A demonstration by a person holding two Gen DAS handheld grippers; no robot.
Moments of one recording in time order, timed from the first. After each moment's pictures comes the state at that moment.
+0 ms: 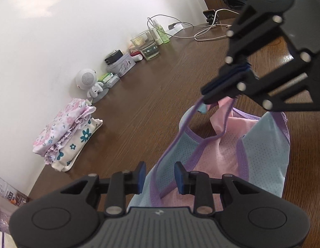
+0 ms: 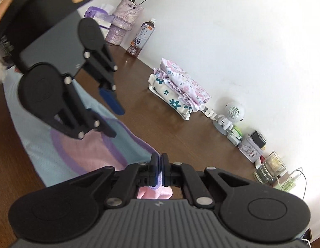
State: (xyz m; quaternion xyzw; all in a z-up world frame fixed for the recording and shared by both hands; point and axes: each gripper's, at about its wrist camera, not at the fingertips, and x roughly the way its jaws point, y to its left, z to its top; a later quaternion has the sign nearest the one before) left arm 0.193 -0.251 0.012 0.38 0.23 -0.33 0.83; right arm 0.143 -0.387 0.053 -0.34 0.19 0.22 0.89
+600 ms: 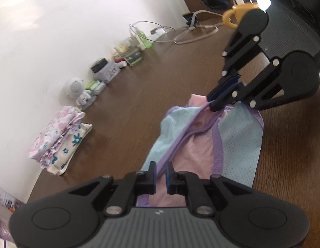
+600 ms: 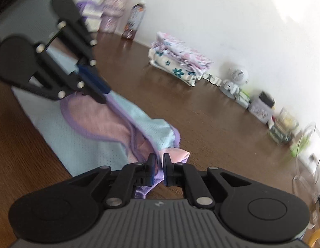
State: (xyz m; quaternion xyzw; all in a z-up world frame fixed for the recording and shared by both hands) left arm 0.157 -0.231 0.019 0.39 0.22 -0.35 0.82; right arm 0.135 -0.426 0.041 -0.21 0.26 0.23 0.92
